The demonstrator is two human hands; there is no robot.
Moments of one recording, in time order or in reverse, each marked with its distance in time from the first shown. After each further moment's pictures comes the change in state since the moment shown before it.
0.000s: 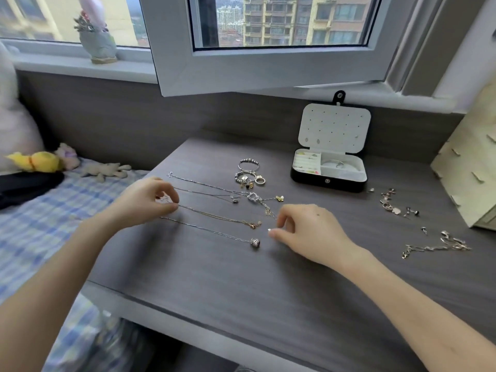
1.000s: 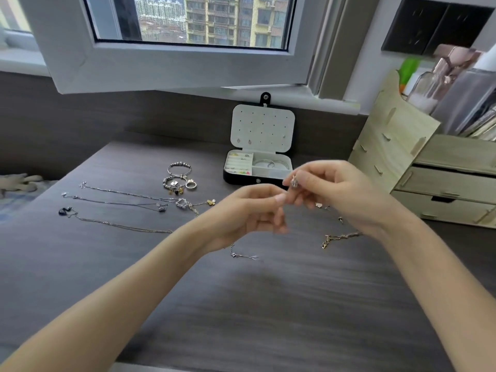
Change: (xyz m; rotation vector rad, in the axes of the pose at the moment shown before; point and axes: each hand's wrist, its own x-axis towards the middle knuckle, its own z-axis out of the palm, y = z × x) left_hand 0.006 0.228 0.094 -1.284 -0.749 0.288; right_hand -0.046 0.063 -0.115 0.777 0.066 0.103
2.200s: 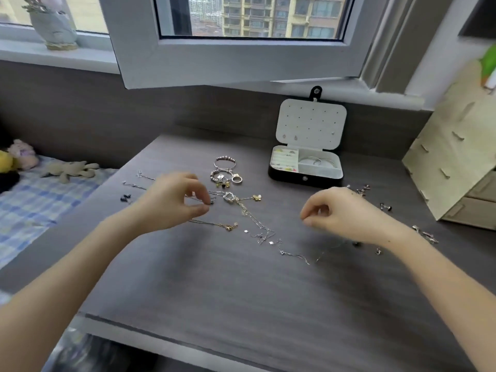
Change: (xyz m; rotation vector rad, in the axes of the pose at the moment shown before) left_hand -0.104 0.018 -0.128 1.334 0.484 -0.036; right_hand 0.036 0.035 0.049 -0.777 -0.154 0.060
